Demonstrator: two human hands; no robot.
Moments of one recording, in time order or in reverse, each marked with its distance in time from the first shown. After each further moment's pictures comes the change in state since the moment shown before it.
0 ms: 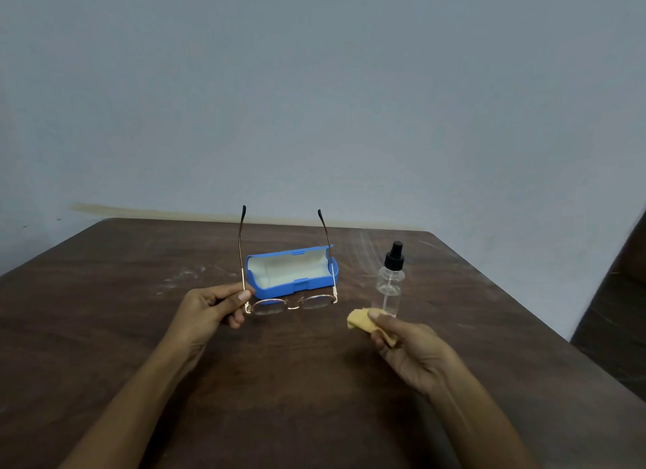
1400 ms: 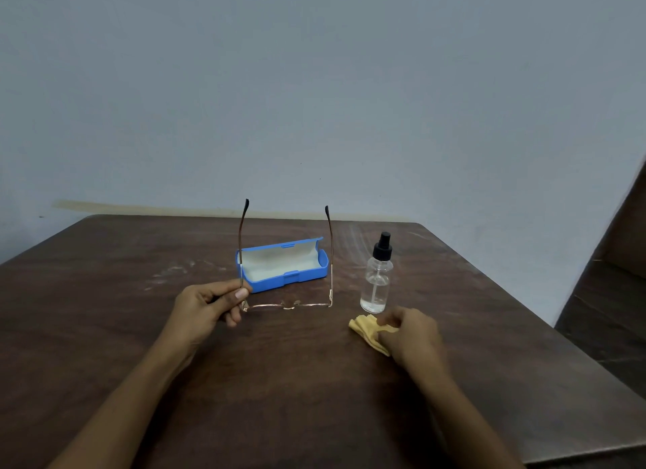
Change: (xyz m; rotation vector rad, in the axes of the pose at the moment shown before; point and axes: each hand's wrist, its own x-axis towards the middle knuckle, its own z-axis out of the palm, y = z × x) left_hand -0.002 -0.003 0.007 0.091 -0.037 0.038; right_hand -0.003 0.001 -0.017 -1.288 0.383 -0.285
